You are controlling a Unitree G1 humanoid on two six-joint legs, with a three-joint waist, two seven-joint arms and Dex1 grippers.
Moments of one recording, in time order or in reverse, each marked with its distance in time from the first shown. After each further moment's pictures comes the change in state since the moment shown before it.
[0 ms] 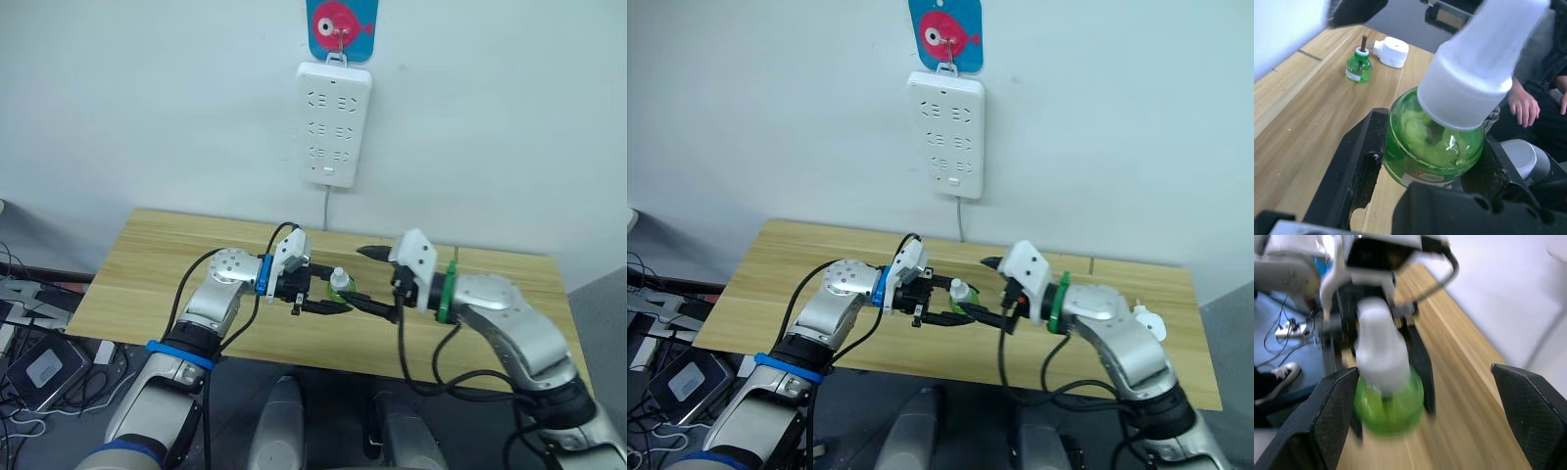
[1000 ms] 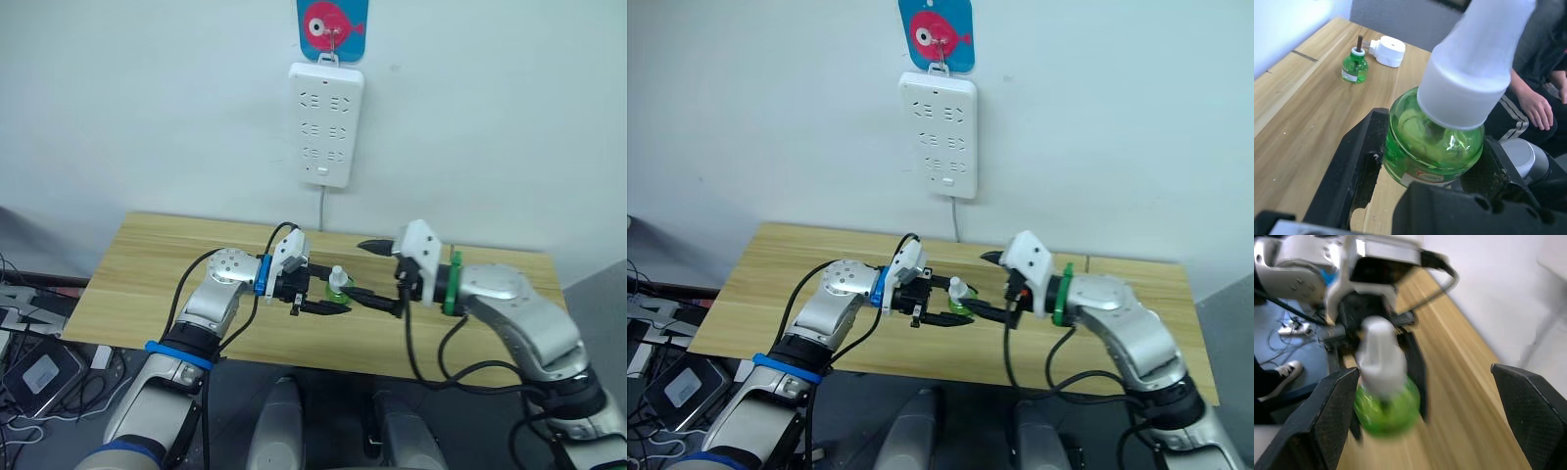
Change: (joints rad) left arm 0.013 0.001 0.001 -0.006 0.000 -0.002 0.000; right arm -0.061 -0.029 -0.009 -0.028 0.081 0.079 0.004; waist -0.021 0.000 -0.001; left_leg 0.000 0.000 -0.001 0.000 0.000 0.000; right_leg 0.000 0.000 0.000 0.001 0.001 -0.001
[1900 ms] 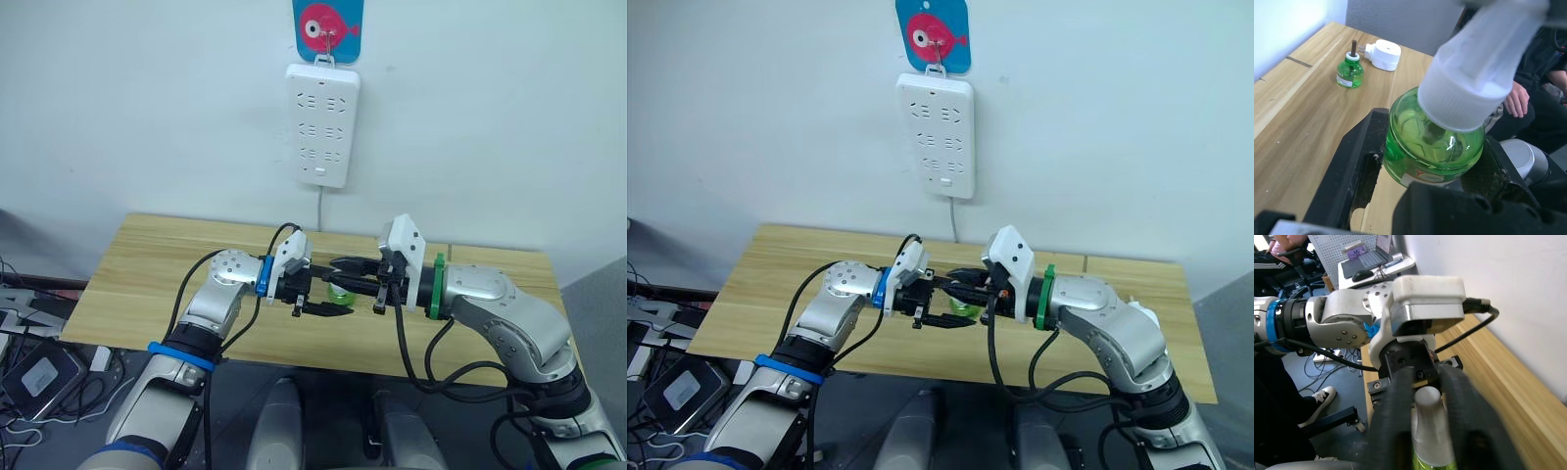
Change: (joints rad) left arm -0.003 -0.012 -0.002 0.002 0.002 -0.016 -0.001; right arm -0.052 0.135 0.083 -0.062 0.110 0.091 -0.074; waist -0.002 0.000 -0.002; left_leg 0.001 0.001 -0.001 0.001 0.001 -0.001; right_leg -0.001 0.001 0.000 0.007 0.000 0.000
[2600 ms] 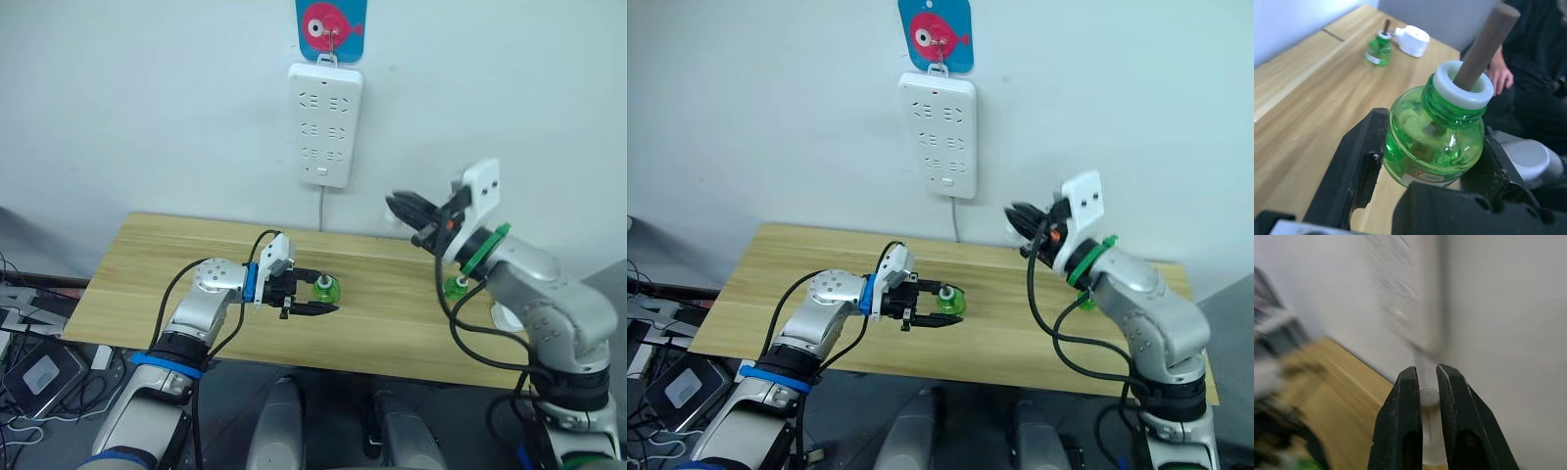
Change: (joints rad) left arm 0.053 0.042 0.056 0.009 0.004 0.040 0.094; right arm 0.070 0.058 -0.203 0.100 -0.112 -0.086 -0.400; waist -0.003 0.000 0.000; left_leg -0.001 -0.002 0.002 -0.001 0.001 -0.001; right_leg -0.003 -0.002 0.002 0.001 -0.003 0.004
